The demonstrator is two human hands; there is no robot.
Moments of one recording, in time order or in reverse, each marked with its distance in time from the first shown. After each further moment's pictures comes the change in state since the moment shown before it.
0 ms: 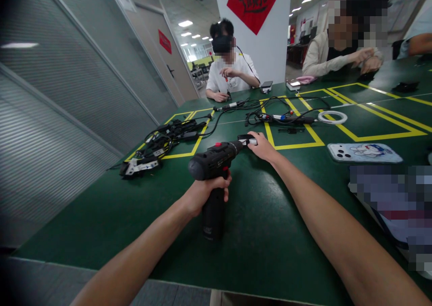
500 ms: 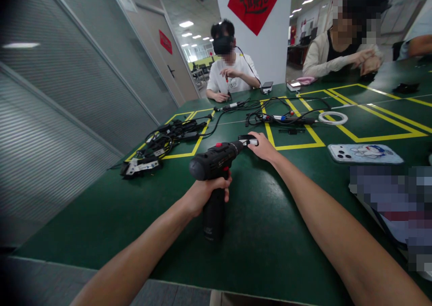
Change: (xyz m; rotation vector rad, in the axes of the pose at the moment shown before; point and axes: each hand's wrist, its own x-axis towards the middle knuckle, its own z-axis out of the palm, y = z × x) left_hand 0.001 -0.001 0.000 0.015 -0.009 0.016; right_hand 0.002 0.007 0.002 -0.019 0.038 -0.054
